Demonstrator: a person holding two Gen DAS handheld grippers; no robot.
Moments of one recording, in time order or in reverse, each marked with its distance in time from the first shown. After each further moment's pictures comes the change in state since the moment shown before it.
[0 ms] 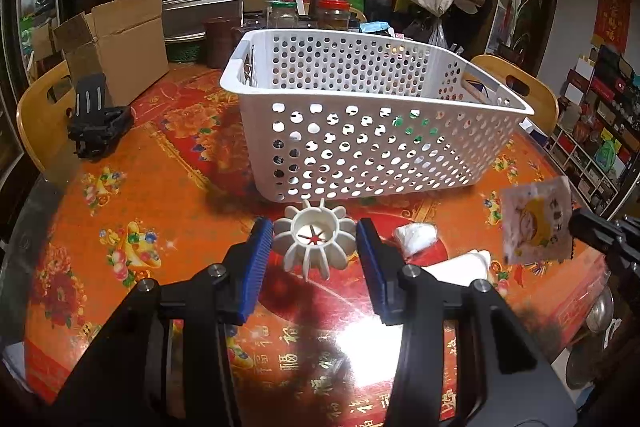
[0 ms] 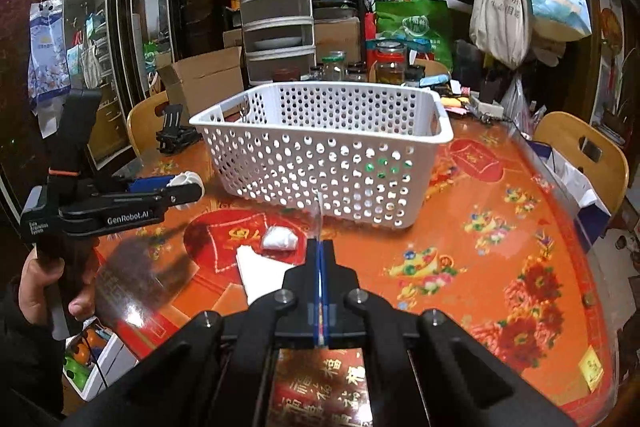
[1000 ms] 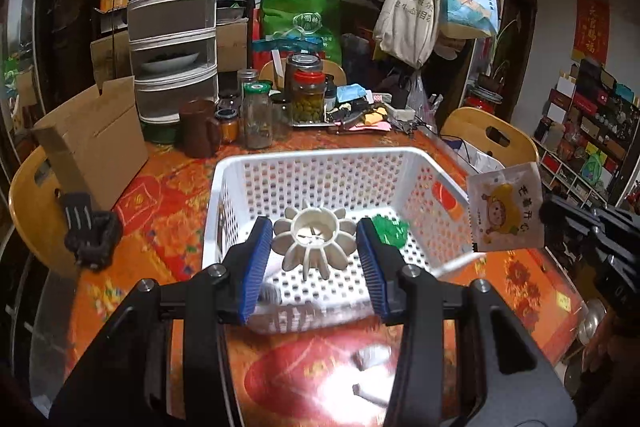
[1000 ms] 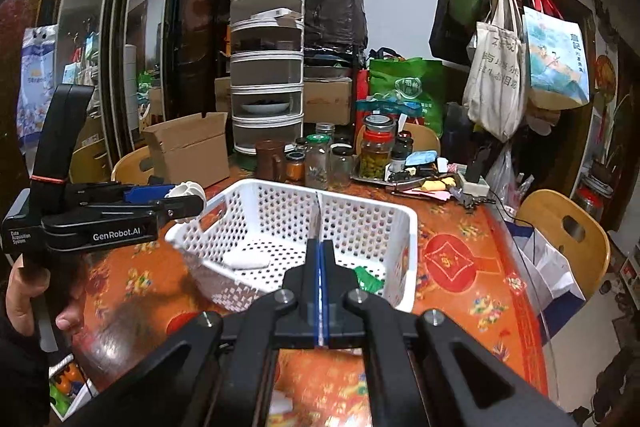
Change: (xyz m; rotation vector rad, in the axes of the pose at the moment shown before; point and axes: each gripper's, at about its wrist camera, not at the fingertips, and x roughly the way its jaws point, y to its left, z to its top) left arm -0.030 -0.026 0.148 0.044 -0.121 -0.058; right arm -0.007 -0.016 0.124 -0.060 -0.143 -0.056
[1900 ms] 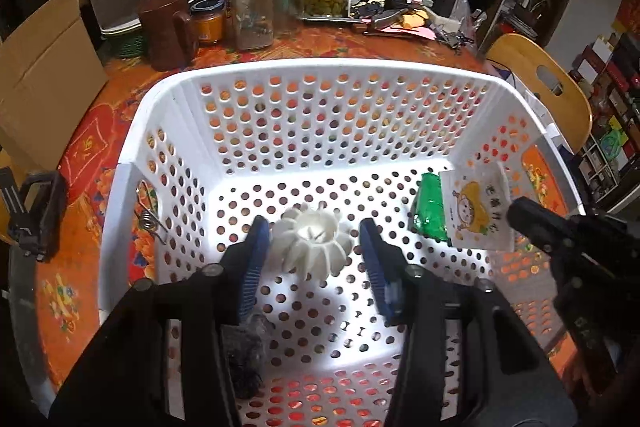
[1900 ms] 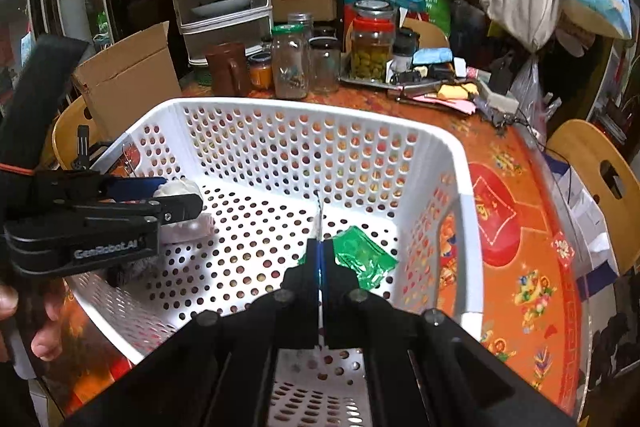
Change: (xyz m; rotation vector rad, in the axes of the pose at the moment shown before) left arm 0.195 0.012 0.005 -0.048 0.398 0.035; right arm 0.185 -0.035 -0.014 0.068 0.373 -0.010
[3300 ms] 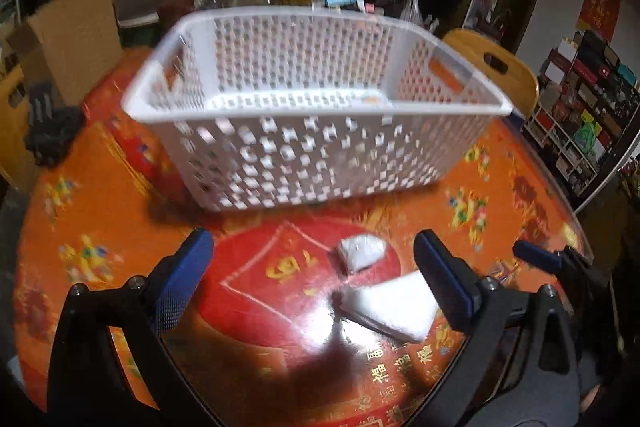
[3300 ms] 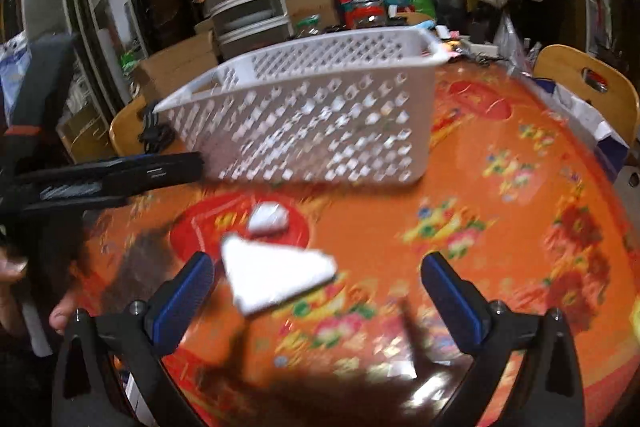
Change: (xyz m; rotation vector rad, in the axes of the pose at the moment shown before) left arm -0.090 -0.017 -0.173 0.038 -0.128 -0.079; right arm -0.087 0.038 -0.191 0.135 -0.111 0.123
